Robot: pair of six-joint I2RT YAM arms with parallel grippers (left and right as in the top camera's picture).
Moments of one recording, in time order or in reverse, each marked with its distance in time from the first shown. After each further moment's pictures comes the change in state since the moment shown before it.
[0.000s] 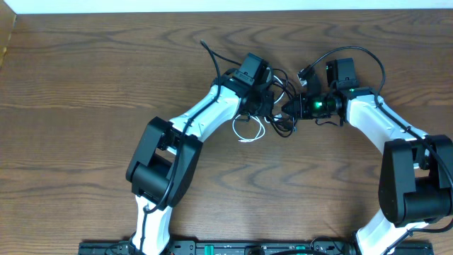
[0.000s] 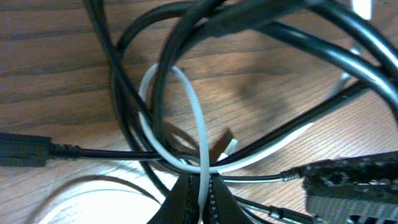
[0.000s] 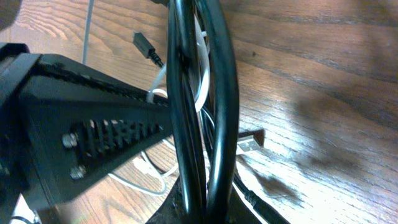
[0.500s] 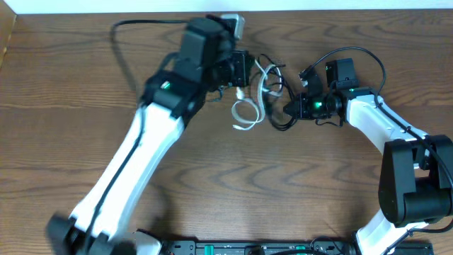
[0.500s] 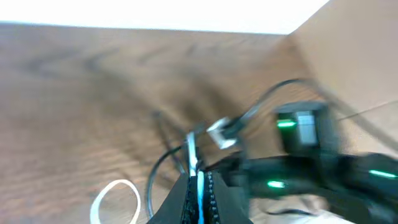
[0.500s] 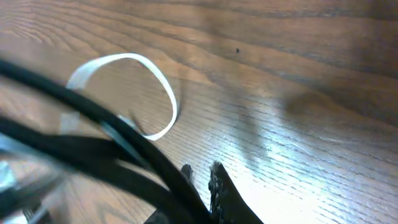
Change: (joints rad) left arm 0.105 -0.554 0.016 -0.024 -0.004 0.005; right arm 0.000 0.000 0.000 -0.011 0.049 0.031
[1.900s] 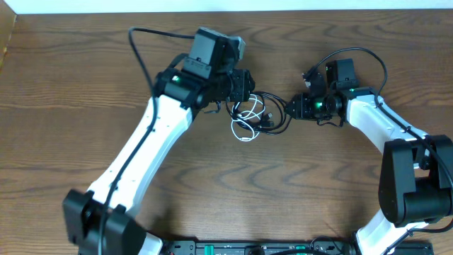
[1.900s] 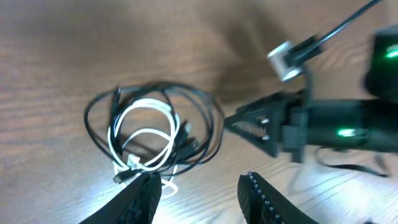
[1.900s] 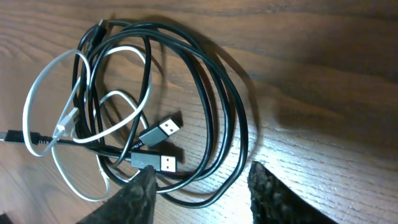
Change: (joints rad) left arm -0.005 0.121 0.000 -0.230 -0.006 0.051; right arm 0.000 0.000 0.000 -0.014 0.104 0.031
